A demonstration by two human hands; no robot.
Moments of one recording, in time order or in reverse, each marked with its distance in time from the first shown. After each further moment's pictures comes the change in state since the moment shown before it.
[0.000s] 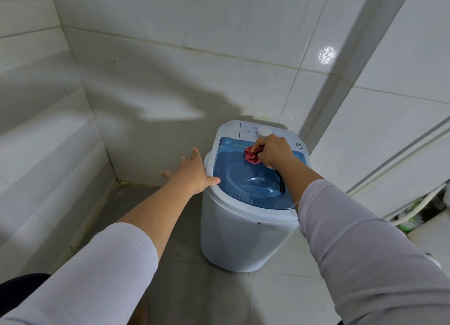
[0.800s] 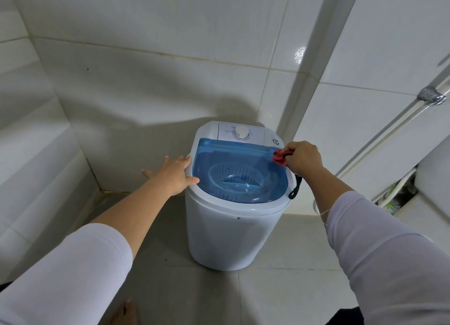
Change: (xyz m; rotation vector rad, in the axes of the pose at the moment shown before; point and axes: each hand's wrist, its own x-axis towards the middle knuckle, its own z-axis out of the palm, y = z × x) left_hand -0.005 0.003 0.000 0.140 -0.002 0.151; right_hand -0.048 0.085 -0.039 0.238 0.176 0.258
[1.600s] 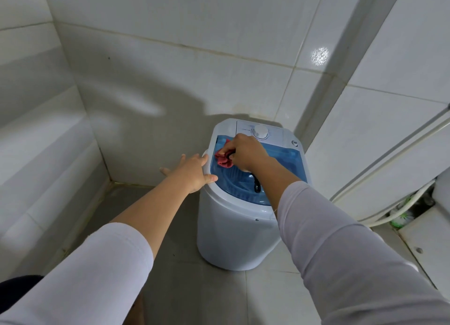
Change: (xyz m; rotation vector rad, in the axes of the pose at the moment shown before) left_hand 0.000 -0.006 -0.001 -0.068 -0.052 0.000; right_hand -0.007 -0.115 0.092 -0.414 -0.278 -0.501
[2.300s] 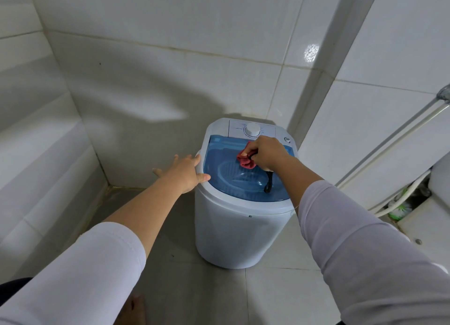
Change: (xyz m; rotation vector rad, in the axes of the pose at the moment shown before) left_hand -0.002 0.003 0.003 0.030 0.031 -0.008; right_hand -0.022 0.061 -0.008 0.159 0.055 0.148
